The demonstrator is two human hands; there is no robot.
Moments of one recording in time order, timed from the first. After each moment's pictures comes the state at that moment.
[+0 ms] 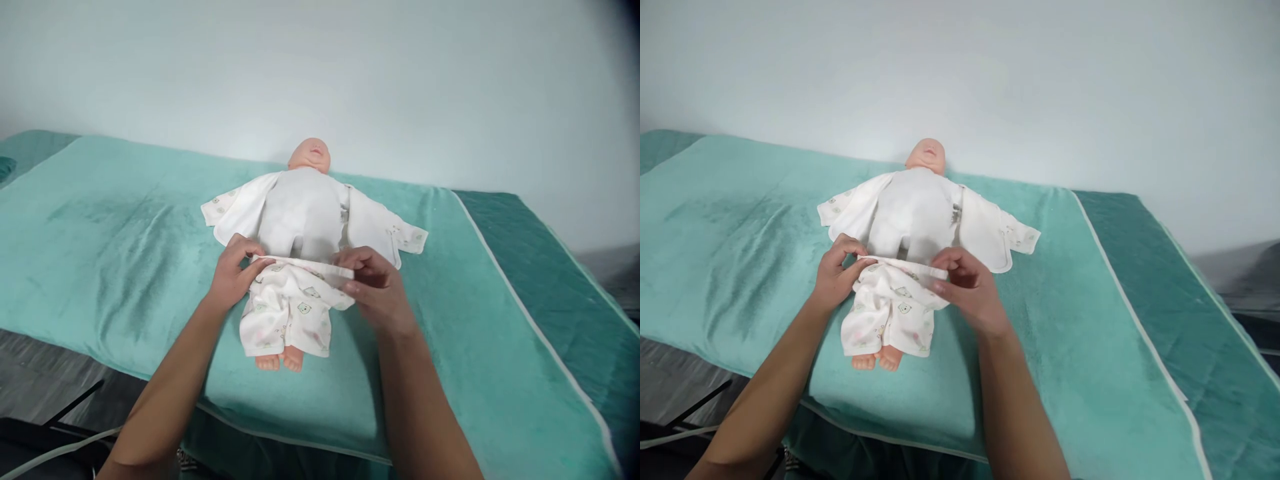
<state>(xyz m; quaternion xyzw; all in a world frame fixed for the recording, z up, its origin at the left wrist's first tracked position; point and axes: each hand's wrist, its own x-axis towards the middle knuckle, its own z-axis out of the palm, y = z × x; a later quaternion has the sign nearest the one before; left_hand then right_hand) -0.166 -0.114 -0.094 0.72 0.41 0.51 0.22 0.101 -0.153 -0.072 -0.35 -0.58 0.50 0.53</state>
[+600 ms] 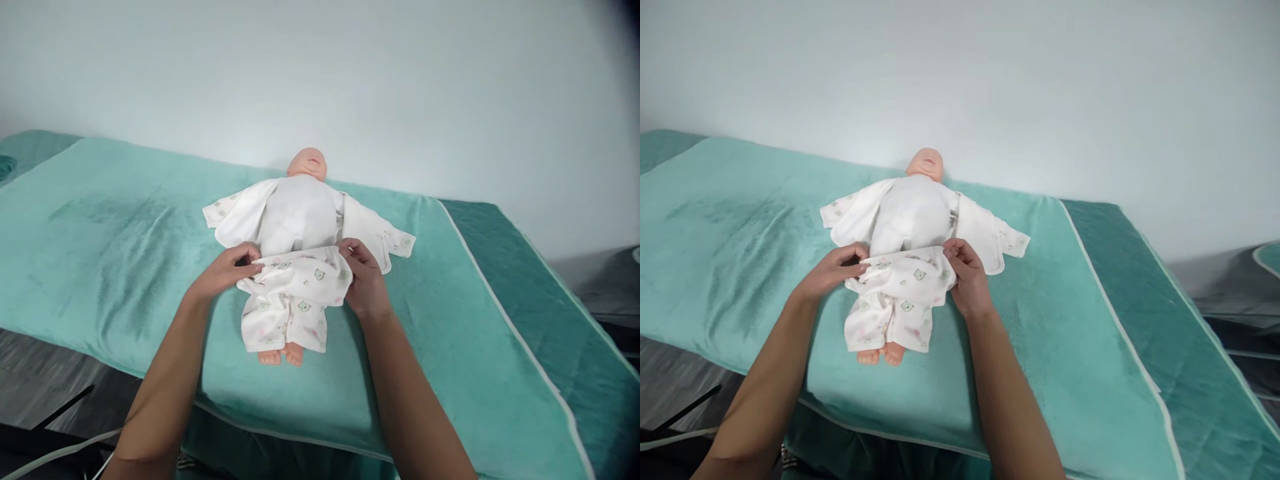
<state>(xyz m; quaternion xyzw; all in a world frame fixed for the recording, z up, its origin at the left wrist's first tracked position) -0.194 -0.104 -0.080 0.68 0.40 0.33 0.51 0.096 -0.127 -0.092 -0.38 -0.35 0.59 0.62</state>
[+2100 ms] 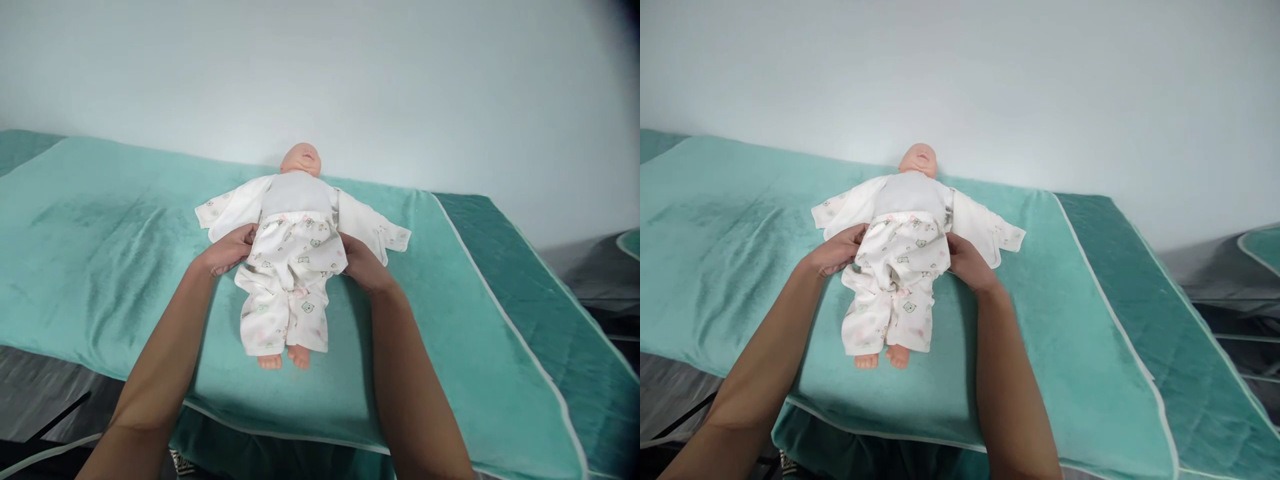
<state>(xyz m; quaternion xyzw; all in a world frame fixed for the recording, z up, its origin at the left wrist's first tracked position) -0.178 -0.054 -0.087 0.54 0.40 0.31 0.67 0.125 -0.097 -0.088 -0.46 -0.54 0.56 0.43</state>
